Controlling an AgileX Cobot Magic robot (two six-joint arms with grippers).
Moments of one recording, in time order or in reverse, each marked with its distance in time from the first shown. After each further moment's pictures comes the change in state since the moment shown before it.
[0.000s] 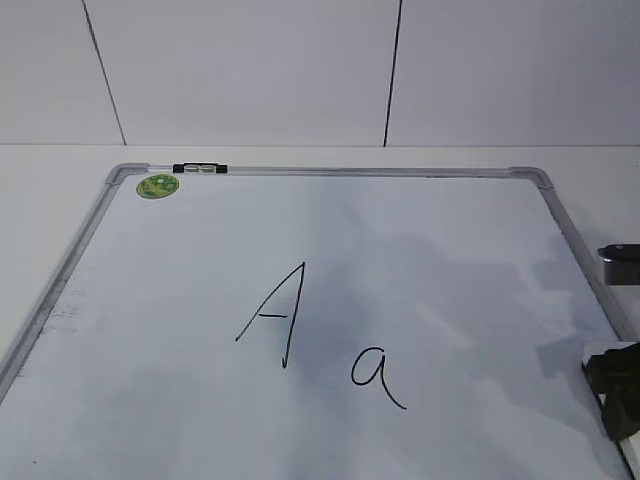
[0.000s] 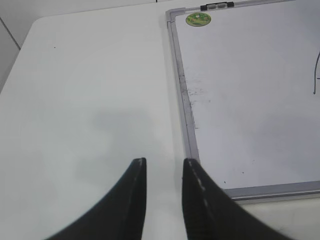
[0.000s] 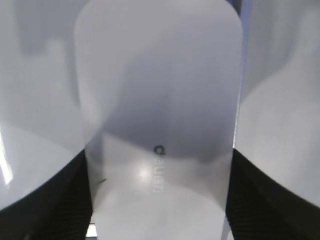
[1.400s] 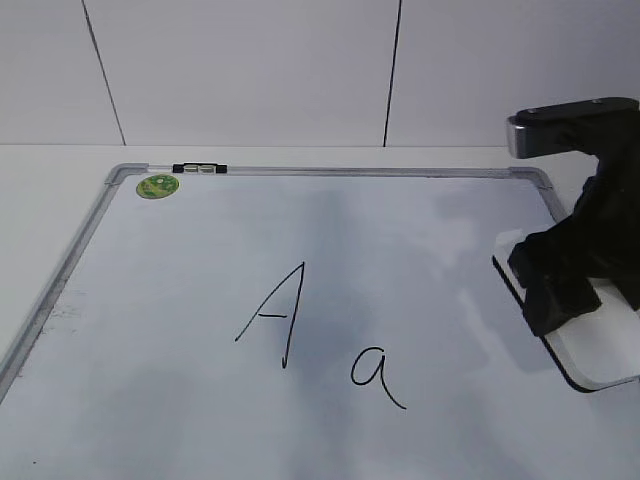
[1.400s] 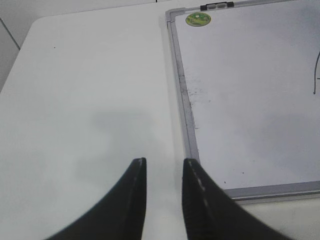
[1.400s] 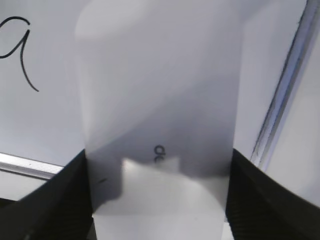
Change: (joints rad) left arm 0.000 0.000 0.000 0.000 0.000 0.000; right arm 0.278 -0.044 -0.386 0.001 0.314 -0.013
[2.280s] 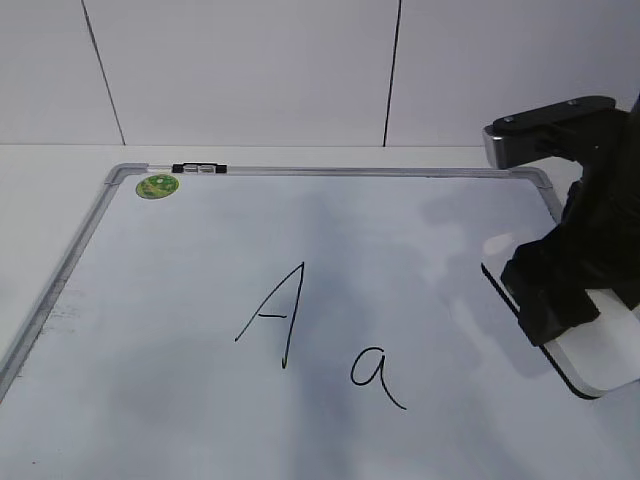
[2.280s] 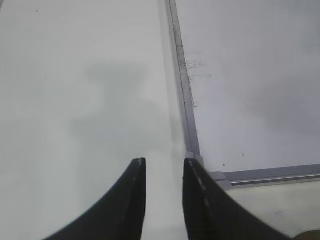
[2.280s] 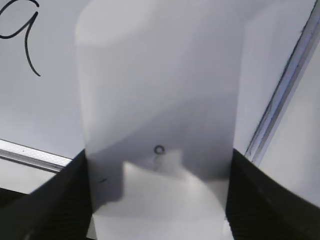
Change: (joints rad) left arm 0.000 0.254 -0.038 0.000 -0.022 0.000; right arm 0.074 0.000 -0.014 -0.040 0.035 -0.015
